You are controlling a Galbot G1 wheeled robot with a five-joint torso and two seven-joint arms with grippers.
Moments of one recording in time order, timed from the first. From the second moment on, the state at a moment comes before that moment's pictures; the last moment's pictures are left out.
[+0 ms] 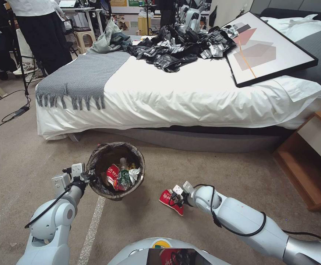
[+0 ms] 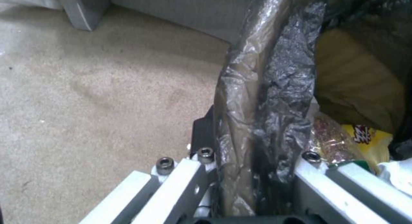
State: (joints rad) left arm 1.50 -1.43 -0.82 -2.18 -0.42 0.74 -0.01; right arm -0.82 0.90 -0.44 1.53 0.53 -0.66 -0.12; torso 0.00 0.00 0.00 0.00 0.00
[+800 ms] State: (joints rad) left arm 1.50 -1.44 -0.78 -2.18 -0.36 0.74 0.02; right arm -0.35 0.76 -0.21 2.26 1.35 -0.72 0.18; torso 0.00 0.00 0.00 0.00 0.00
